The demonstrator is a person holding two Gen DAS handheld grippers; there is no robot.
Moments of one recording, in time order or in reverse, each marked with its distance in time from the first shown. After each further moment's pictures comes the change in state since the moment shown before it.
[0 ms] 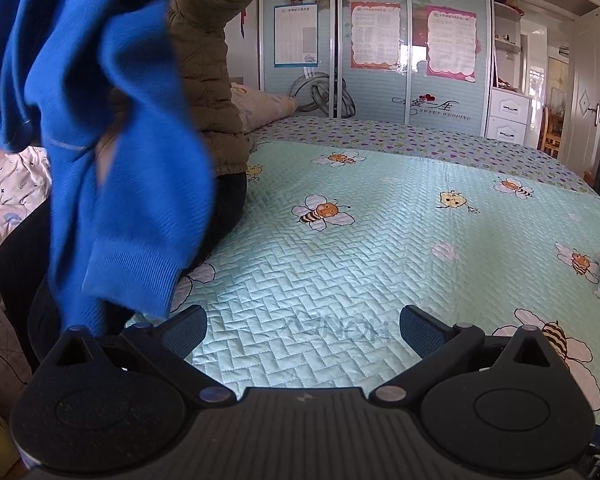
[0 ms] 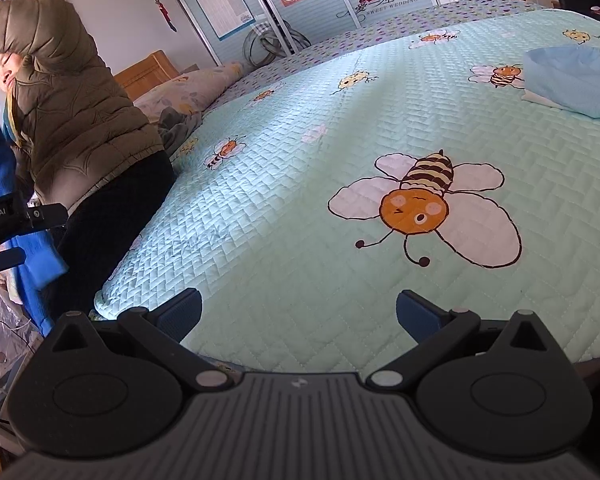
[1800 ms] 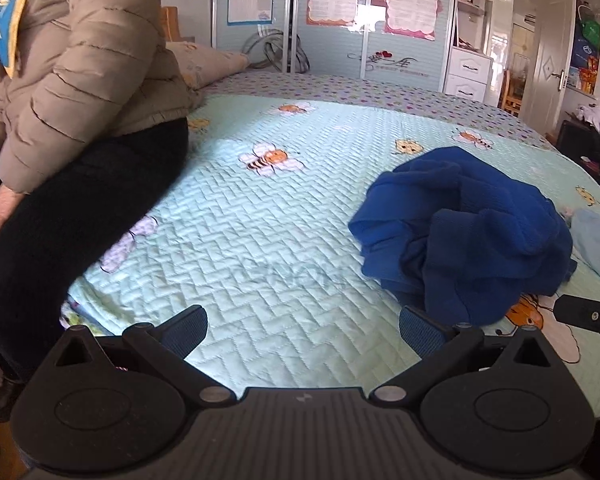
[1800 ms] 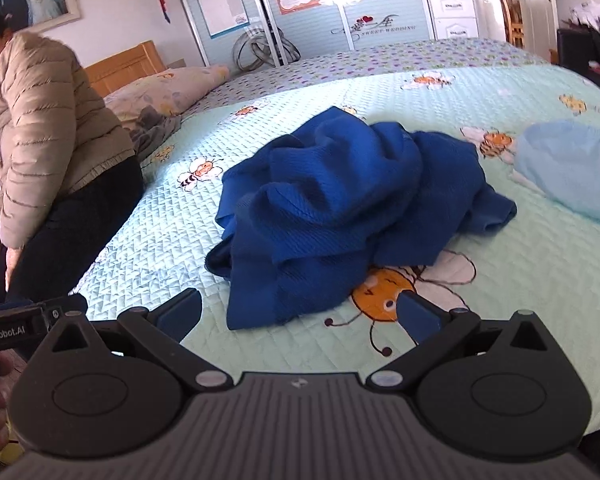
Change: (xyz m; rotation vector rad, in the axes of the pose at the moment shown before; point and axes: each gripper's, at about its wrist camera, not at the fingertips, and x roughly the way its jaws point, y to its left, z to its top) left arm 0.037 -0.024 -0.018 0.026 0.143 -0.151; right arm 0.000 0.002 0.057 -0.091 -0.021 -0.110
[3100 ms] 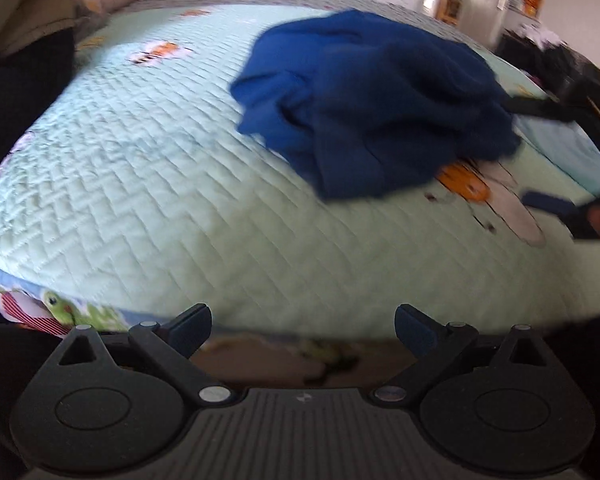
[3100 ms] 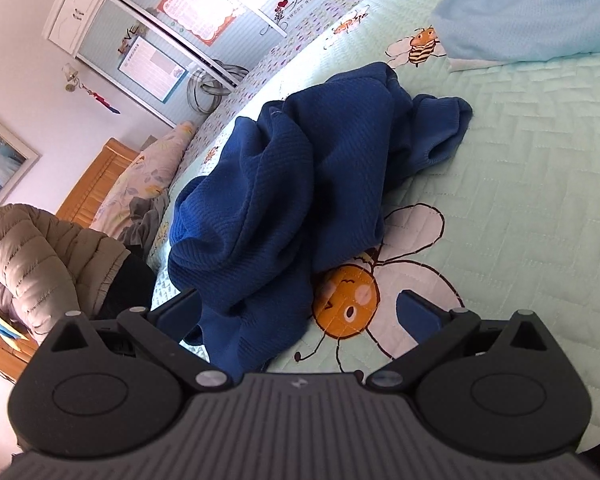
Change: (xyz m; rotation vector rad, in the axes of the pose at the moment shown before) left arm 0.054 -0.060 -0.069 0.126 0.260 -0.226; right arm 0.045 -0.097 -0.002 0.473 -0.023 0.161
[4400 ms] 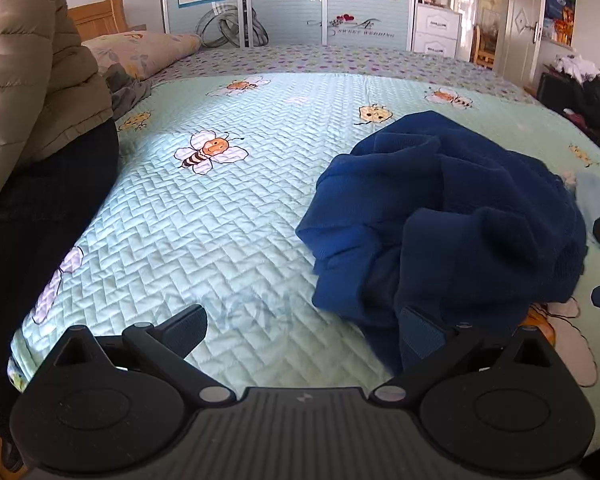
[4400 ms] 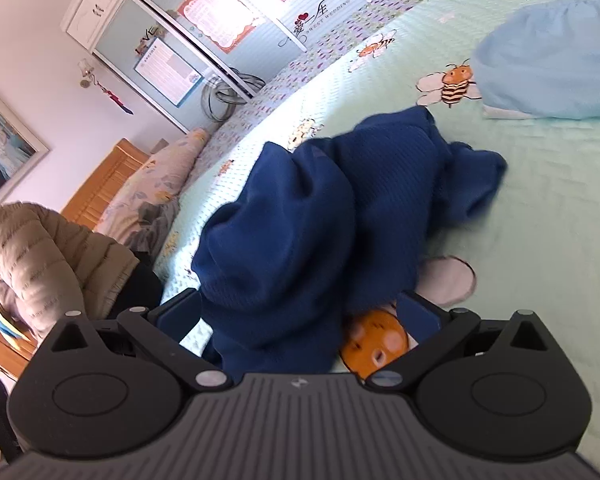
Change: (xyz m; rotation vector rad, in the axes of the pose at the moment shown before) left arm 0.001 0.026 0.118 -0.010 -0.158 0.205; right arm 0.006 0.021 0.030 -0.030 -0.027 0.017
